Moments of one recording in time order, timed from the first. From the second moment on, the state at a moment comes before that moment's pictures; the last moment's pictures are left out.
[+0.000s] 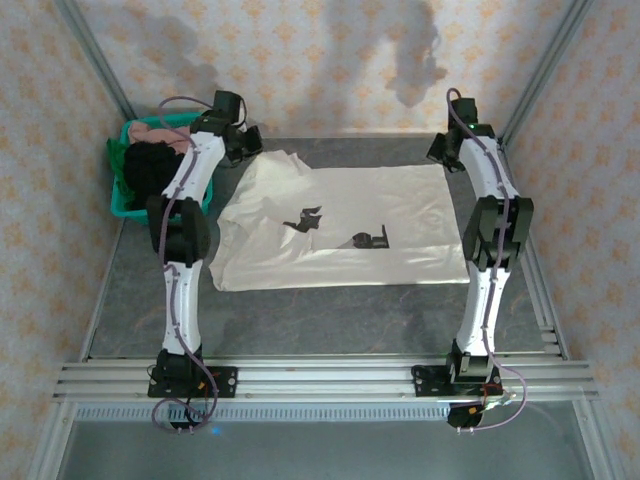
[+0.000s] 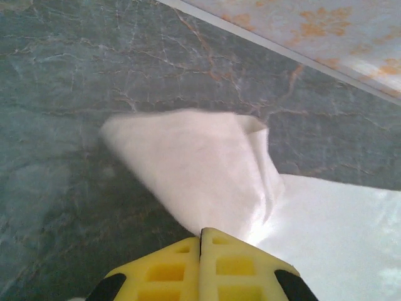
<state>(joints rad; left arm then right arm) -0.05 2.31 2.25 -0.88 0.22 -0.49 -0.03 2.19 2.05 -0.83 0.04 0.40</state>
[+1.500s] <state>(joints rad) -0.08 1.89 1.71 -0.75 0.21 -0.42 -0.09 2.38 2.22 -0.90 -0.02 0.29</state>
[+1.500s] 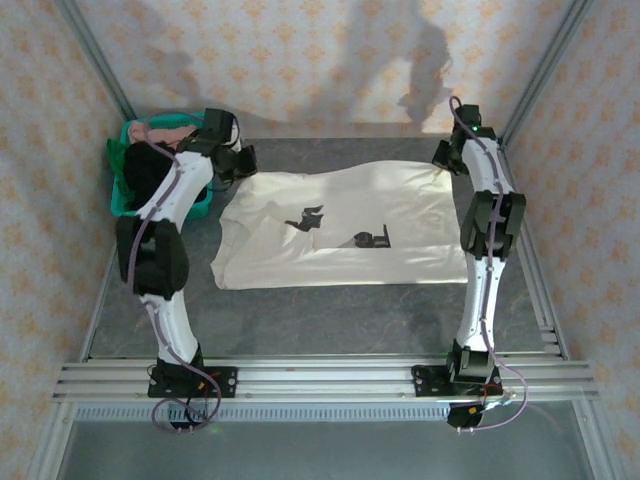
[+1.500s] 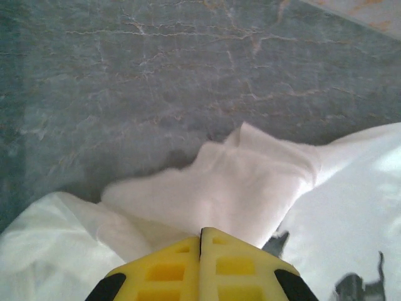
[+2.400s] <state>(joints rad) -0.13 1.43 0.86 -0.45 0.12 -0.49 -0.10 1.75 1.25 -0.61 0.03 0.58</state>
